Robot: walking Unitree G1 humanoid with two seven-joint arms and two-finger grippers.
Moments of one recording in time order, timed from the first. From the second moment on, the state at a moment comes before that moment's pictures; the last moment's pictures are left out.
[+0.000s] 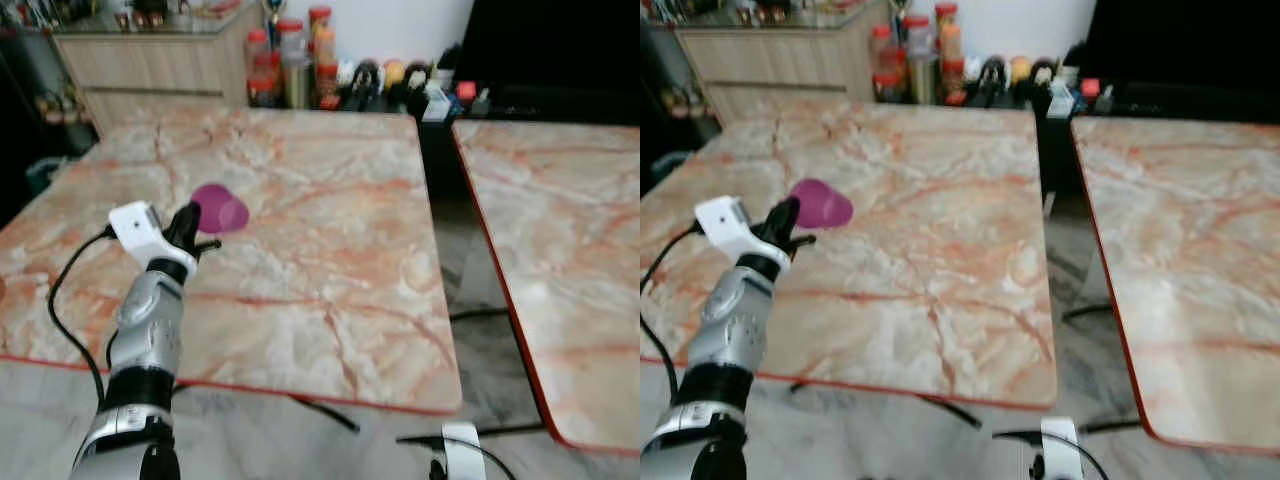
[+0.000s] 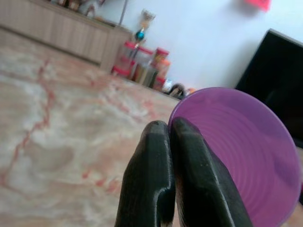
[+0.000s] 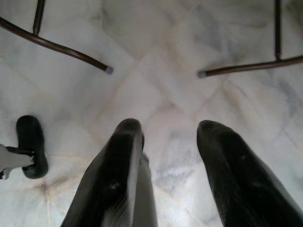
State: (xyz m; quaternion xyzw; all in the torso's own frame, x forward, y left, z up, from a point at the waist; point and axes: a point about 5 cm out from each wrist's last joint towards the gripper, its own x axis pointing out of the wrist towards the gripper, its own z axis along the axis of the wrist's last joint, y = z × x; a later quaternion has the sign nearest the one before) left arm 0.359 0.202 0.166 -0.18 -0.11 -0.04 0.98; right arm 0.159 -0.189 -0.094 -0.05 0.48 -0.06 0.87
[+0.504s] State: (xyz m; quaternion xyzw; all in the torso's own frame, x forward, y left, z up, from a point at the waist) left arm 0.354 0.213 0.164 -0.17 -0.12 -0.02 0.98; right arm 0.167 -0.188 -0.091 -0.05 0.47 -0.05 0.88
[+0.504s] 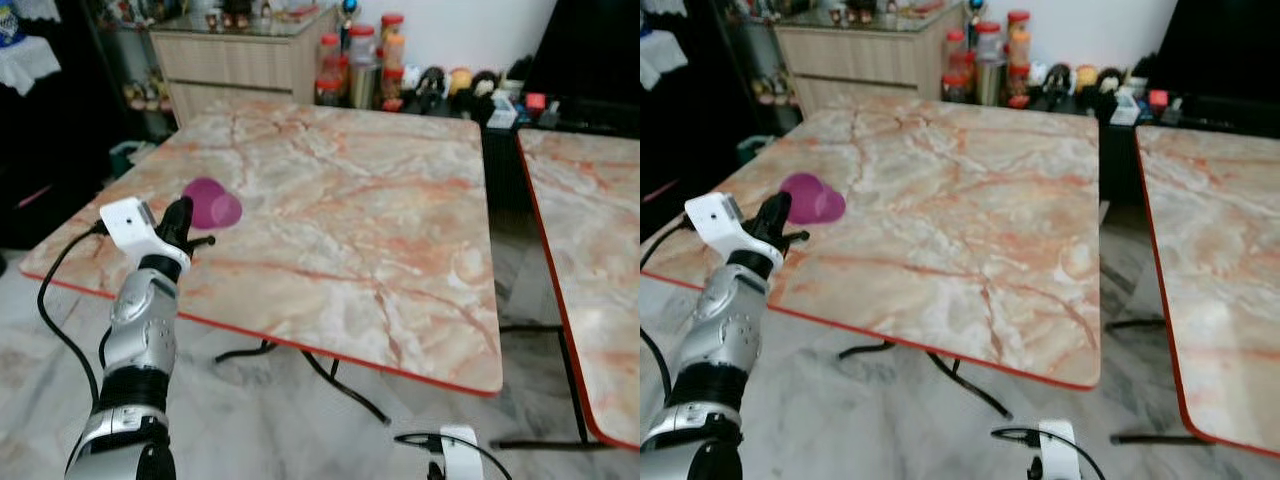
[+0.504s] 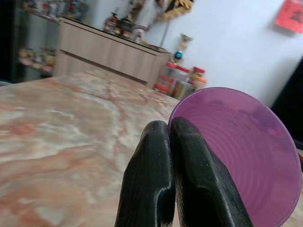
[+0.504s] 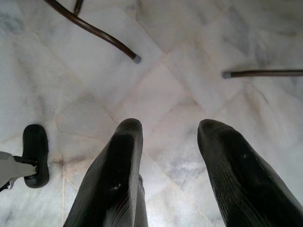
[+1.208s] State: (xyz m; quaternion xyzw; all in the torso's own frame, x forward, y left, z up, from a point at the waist) left arm 0.356 0.208 0.164 -0.16 -0.11 -0.02 0.98; right arm 0.168 -0.189 -0.090 -0.05 0.47 -0.05 0.88
